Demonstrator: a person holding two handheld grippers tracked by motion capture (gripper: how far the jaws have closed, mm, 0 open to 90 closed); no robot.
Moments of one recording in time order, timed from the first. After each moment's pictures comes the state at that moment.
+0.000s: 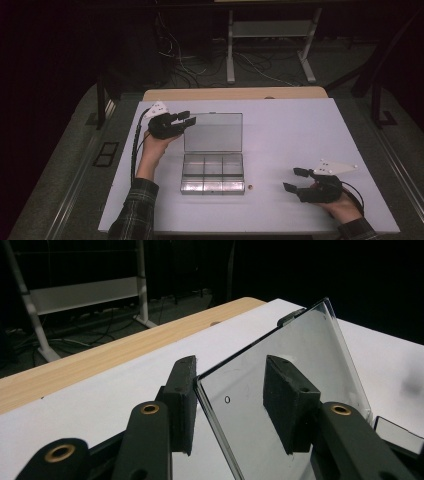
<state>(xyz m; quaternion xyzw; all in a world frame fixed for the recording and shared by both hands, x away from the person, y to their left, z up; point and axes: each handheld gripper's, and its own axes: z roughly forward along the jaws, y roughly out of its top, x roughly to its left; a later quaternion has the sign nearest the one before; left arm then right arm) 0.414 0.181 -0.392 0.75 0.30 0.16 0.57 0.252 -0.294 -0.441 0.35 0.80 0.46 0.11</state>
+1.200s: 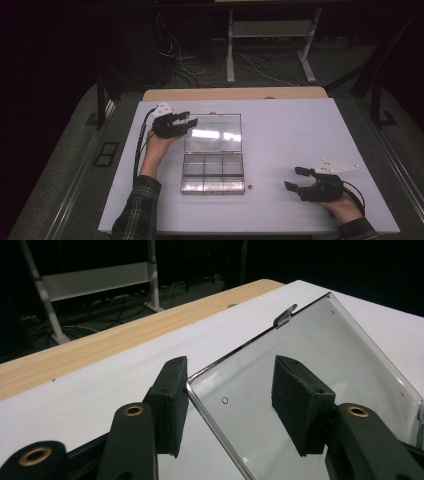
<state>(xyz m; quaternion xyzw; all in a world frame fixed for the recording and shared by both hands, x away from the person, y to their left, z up) 0.432 0.176 -0.413 0.76 0.32 0.17 0.55 0.253 -0.297 -0.441 0.36 0.80 0.47 0.12</state>
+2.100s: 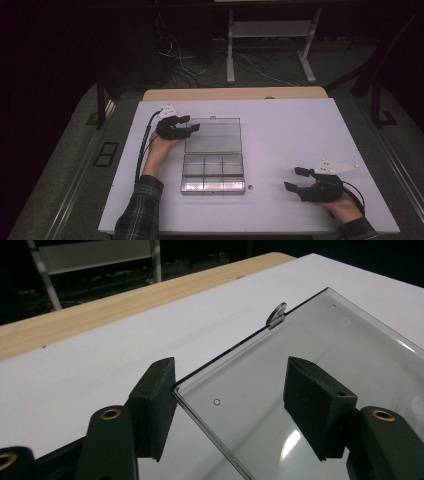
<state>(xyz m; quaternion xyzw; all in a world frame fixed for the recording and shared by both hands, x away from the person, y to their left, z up) 0.441 0.172 -0.434 0.77 0.33 0.15 0.52 0.253 -0.296 -0.441 0.36 0.80 0.46 0.12</state>
